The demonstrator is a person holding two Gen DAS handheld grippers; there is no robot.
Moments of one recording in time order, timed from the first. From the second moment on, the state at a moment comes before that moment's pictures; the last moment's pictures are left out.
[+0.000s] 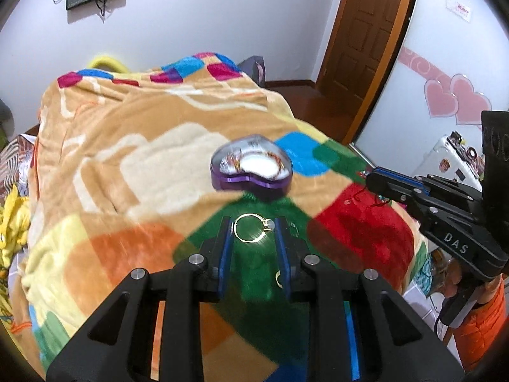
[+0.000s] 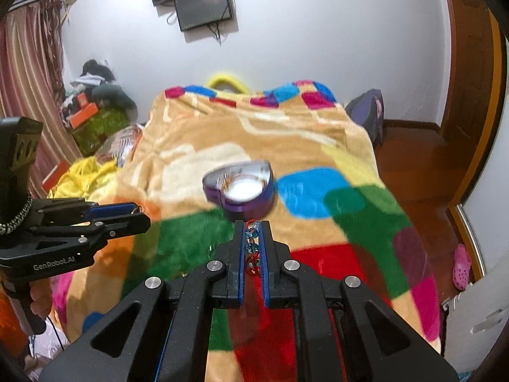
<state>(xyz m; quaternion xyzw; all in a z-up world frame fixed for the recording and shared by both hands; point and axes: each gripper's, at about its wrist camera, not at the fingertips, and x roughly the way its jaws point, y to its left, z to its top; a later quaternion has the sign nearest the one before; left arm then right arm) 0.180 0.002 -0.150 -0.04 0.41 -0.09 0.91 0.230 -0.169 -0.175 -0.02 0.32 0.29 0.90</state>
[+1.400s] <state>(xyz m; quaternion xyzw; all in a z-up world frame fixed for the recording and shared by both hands) 0.283 0.016 -0.179 -0.04 0.42 -0.11 0.90 0.323 -0.111 -0.197 0.01 0.35 0.32 0.88</state>
